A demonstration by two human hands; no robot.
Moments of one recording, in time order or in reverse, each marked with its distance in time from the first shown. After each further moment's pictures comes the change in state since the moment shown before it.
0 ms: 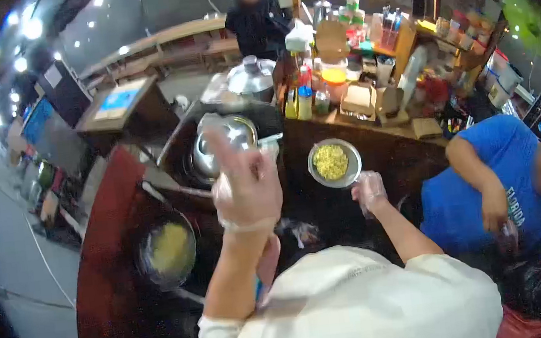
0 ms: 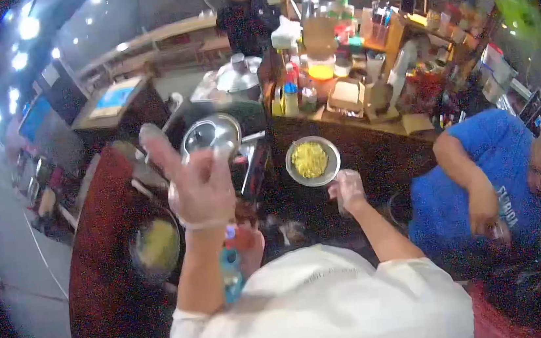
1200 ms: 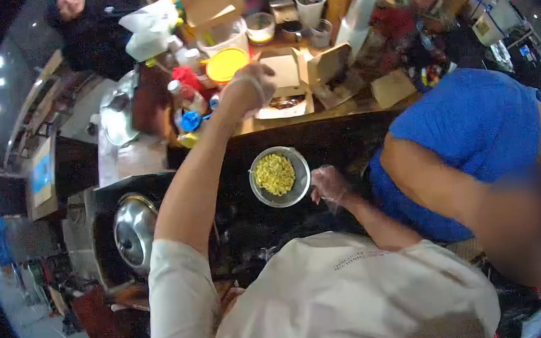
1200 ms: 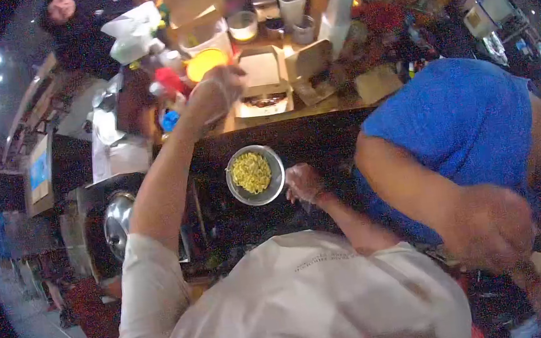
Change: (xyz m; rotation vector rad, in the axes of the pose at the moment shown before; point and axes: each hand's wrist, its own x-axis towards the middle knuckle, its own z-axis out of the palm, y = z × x) left_hand 0.004 -0.190 0.666 0.091 -1.316 0.608; right_hand 0.237 0.078 -0.145 -0.108 -0.179 0.331
